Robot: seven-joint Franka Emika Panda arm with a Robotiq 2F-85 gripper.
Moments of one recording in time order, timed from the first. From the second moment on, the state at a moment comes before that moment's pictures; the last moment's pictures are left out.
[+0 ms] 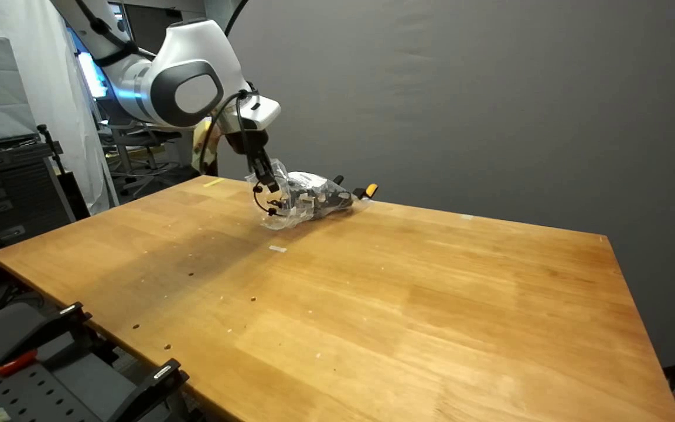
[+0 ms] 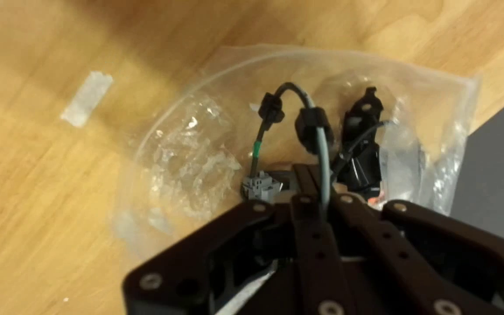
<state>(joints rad) 0.43 0.40 -0.23 -2.31 0.33 3.09 0.66</state>
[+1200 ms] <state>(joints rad) 0.41 0.01 -0.12 -2.36 -0.01 2.66 0.97</state>
